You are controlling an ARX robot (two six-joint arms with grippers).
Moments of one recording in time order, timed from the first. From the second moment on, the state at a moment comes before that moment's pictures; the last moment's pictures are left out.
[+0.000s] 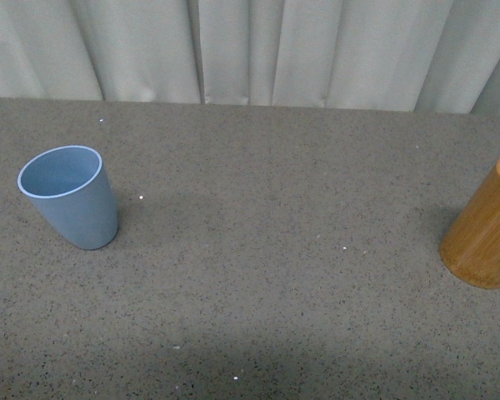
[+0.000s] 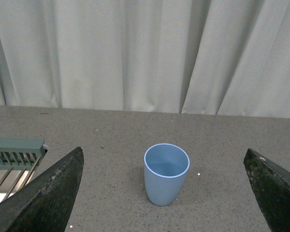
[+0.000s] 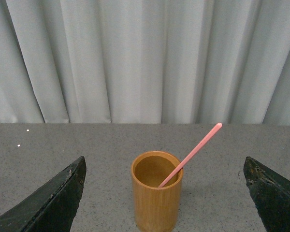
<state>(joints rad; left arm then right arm) 0.00 0.00 0.02 0.00 0.00 0.00 0.00 0.00 0.00 0.00 0.00 0.00</state>
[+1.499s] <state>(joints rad) 0.00 0.00 0.02 0.00 0.00 0.00 0.00 0.00 0.00 0.00 0.00 0.00</state>
